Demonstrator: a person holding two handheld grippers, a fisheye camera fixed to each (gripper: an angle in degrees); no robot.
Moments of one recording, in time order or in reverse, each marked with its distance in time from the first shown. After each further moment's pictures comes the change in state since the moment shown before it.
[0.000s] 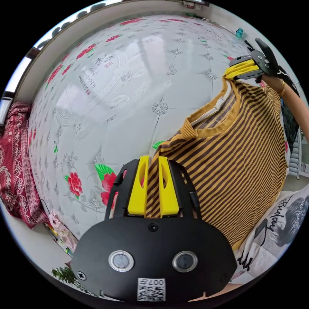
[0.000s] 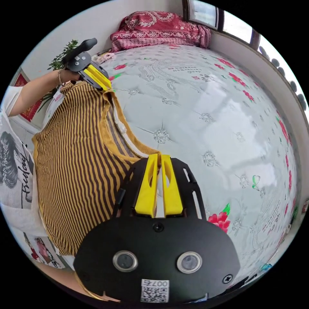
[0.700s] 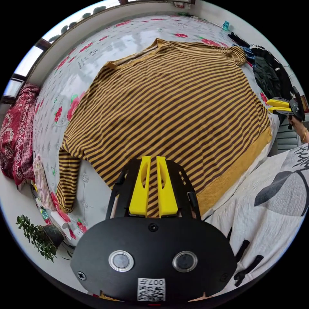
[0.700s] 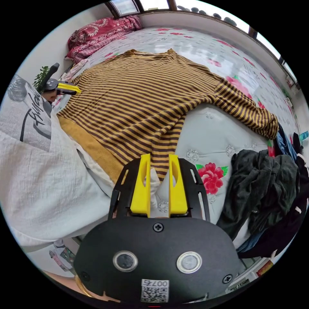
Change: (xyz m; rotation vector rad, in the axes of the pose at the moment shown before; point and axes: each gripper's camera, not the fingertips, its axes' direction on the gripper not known) left arm 0.200 0.220 -0.022 -0.011 -0.014 -0.034; right arm -0.325 0.262 -0.067 -0.085 0.042 0.576
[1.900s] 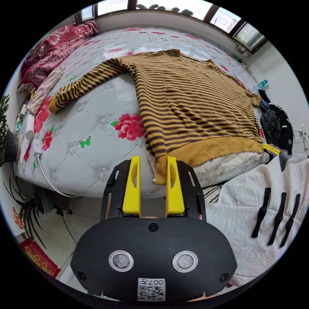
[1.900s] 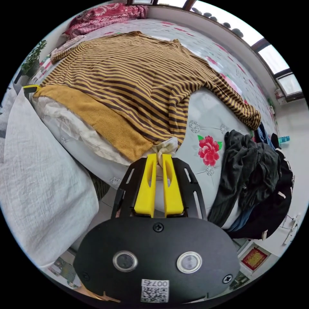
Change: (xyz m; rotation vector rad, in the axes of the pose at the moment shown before) left arm -0.078 0.191 0.053 0.121 0.173 -0.503; right arm -0.101 -0.035 0.037 -0.078 0.276 -0.039
